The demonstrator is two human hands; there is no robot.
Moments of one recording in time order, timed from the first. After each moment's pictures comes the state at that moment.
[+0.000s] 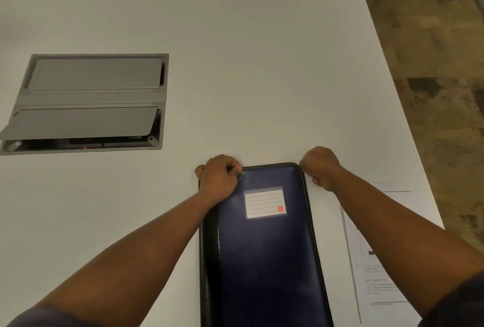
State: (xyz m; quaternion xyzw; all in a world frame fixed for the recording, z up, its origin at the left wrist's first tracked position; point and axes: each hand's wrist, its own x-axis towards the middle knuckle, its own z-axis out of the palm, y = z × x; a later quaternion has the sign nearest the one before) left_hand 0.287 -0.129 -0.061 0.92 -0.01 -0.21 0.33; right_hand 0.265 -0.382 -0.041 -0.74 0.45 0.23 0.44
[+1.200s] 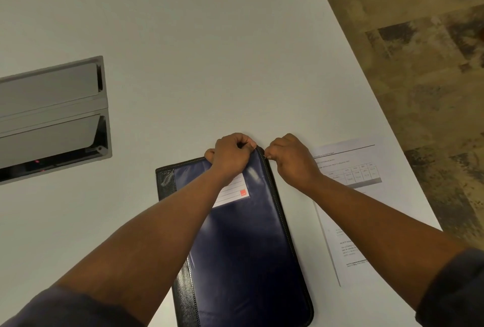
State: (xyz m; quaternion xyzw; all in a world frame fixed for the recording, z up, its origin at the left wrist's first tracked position) left_hand 0.270 -0.258 -0.071 0.86 -0.02 -0.27 0.43; right_hand 0.183 -0.419 -0.084 -0.96 -0.01 -0.02 0.26
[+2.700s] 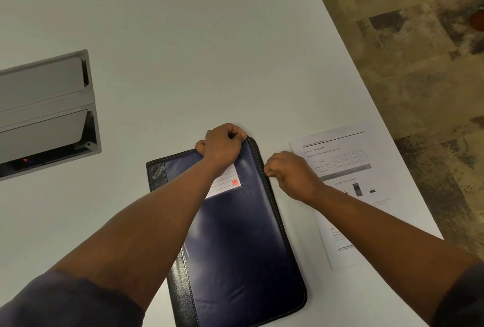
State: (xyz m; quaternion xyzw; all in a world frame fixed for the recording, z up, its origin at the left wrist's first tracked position) left_hand 0.267 -0.262 -0.068 0.89 -0.01 -0.26 0.37; right_hand 0.128 -0.416 -0.086 -0.94 -0.02 0.05 0.34
